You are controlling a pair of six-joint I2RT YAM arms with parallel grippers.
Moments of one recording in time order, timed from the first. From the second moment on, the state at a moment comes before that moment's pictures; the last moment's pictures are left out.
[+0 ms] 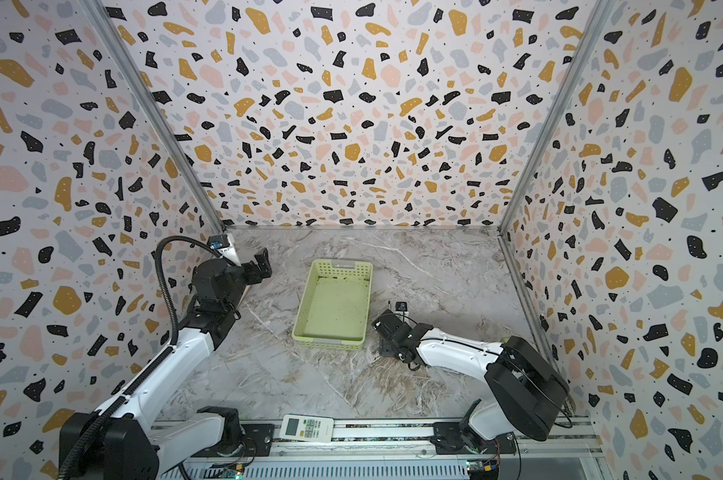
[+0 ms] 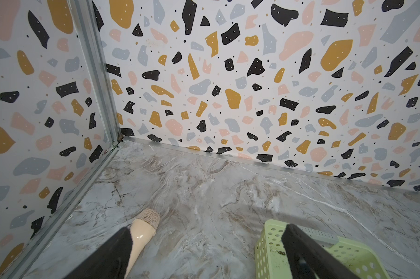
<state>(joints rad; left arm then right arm) -0.11 1.12 0.75 0.17 -0.14 -0.19 0.85 1.44 0.73 -0.43 0.27 0.77</state>
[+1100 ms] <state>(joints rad) -0.11 1.12 0.75 0.17 -0.14 -0.20 0.85 1.54 0.76 -0.39 0.25 0.72</state>
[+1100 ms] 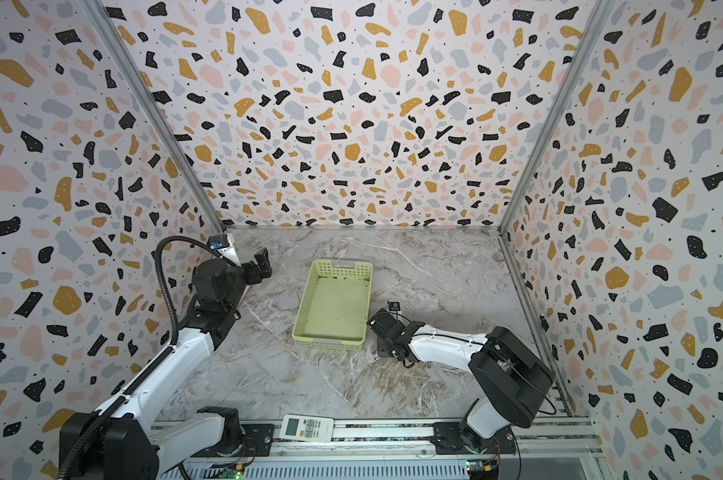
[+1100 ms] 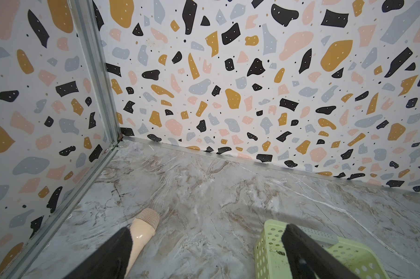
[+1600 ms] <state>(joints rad) -0.11 1.13 0.75 0.17 -0.14 -0.20 0.85 1.56 0.76 -0.39 0.24 0.71</state>
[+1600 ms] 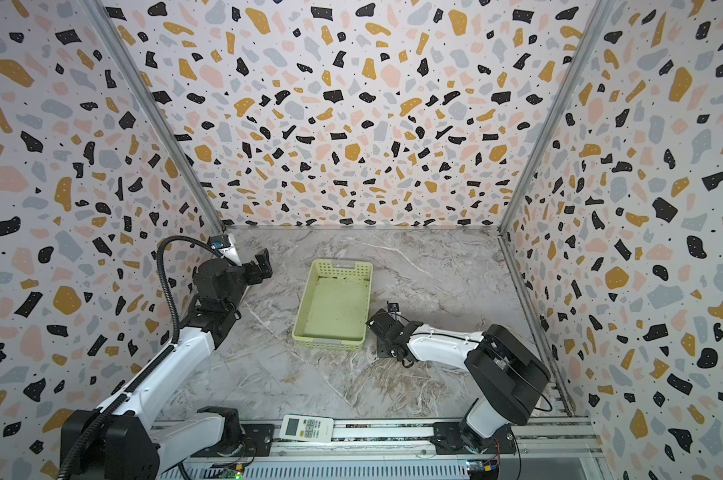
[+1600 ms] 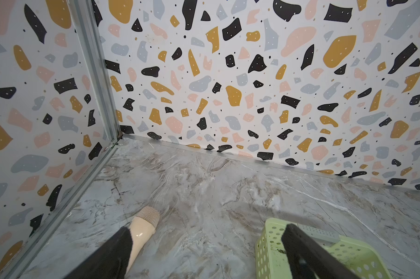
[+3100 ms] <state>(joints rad) -0.11 1.13 0.75 0.17 -0.14 -0.20 0.92 1.48 1.24 -0.69 0.38 0.60</state>
